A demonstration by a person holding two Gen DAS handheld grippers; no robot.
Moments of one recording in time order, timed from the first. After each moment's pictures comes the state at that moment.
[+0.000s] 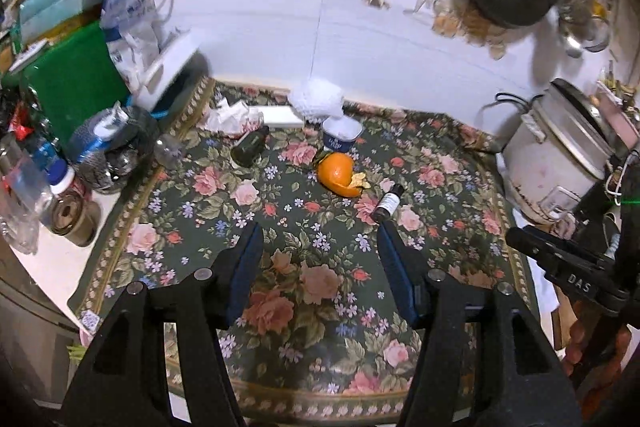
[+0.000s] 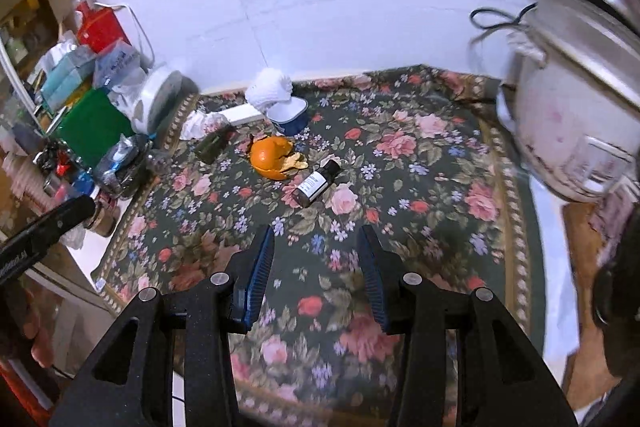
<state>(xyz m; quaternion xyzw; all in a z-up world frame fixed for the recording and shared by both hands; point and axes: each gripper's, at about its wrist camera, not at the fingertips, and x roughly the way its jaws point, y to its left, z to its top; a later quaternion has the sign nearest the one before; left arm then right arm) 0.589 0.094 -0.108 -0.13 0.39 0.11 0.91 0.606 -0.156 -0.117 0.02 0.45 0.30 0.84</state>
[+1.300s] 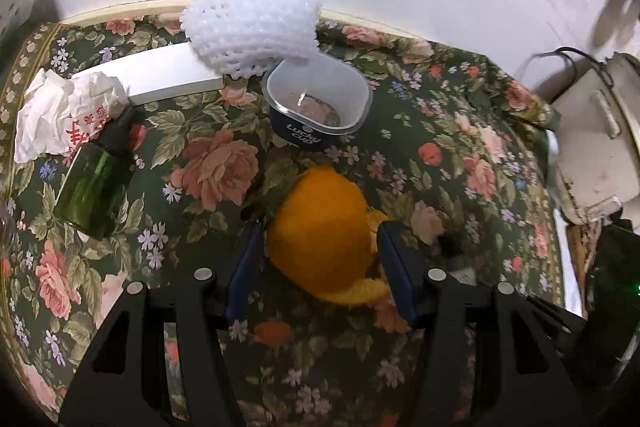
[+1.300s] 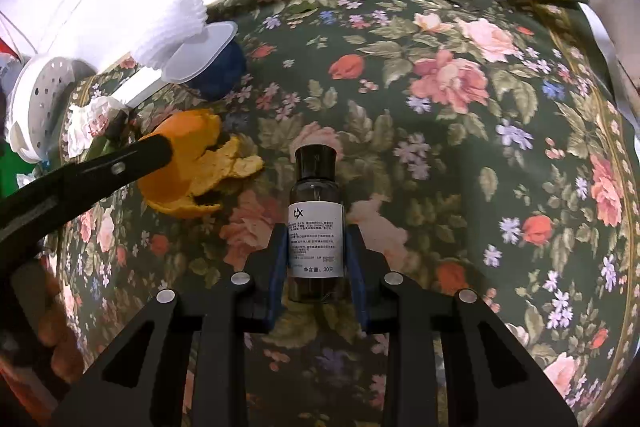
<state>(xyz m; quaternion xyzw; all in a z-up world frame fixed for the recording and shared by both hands) 0.829 0.138 -0.262 -0.15 0.51 -0.02 0.84 0.714 -0.068 -0.242 0.05 0.57 0.20 0.79</state>
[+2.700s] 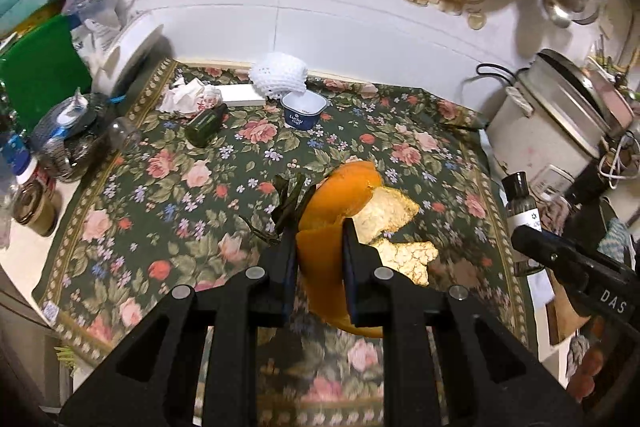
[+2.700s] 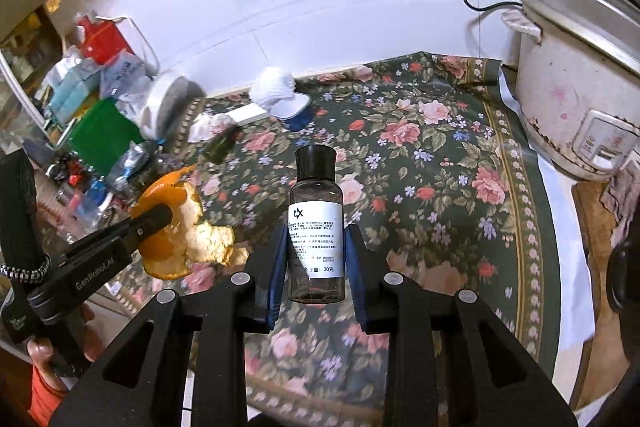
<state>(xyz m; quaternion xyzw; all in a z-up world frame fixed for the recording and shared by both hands) 0.598 0.048 -0.138 -0.13 0.39 0.08 0.91 0.577 -0.182 -0.111 0.05 0.44 0.31 0.84</state>
